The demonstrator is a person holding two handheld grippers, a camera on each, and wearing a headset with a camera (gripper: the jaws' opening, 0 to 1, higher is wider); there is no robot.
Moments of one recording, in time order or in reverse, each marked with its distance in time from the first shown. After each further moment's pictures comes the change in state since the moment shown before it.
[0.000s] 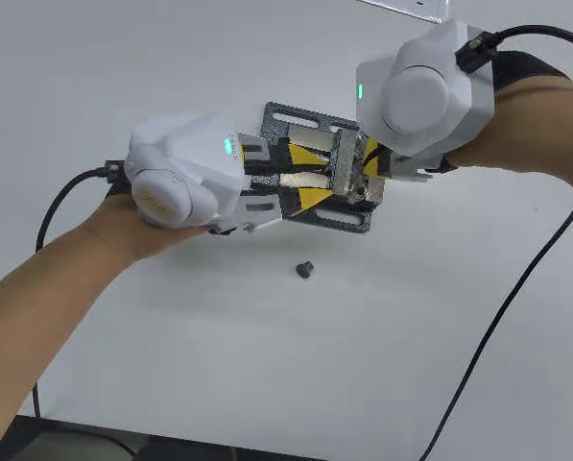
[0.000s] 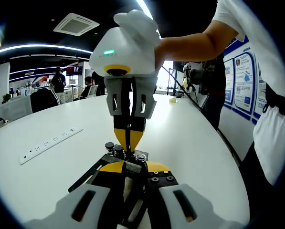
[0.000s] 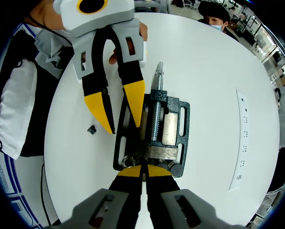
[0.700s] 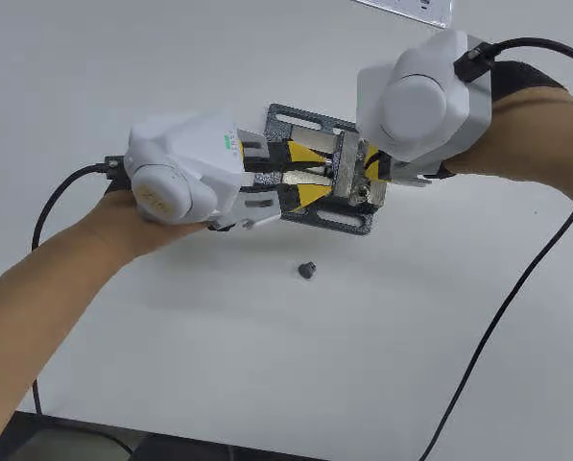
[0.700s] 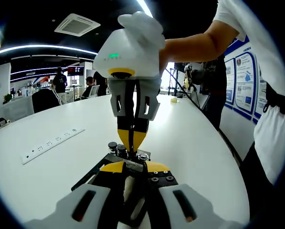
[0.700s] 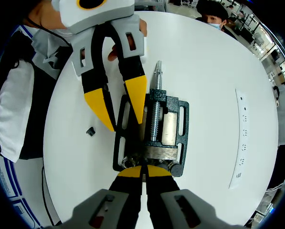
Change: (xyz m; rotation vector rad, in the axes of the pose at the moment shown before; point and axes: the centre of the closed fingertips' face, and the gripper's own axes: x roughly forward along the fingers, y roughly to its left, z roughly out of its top) left arm -0.006 0.002 0.001 0.001 0.001 0.011; right arm 0.001 0.001 0.001 0.019 0.018 -0.023
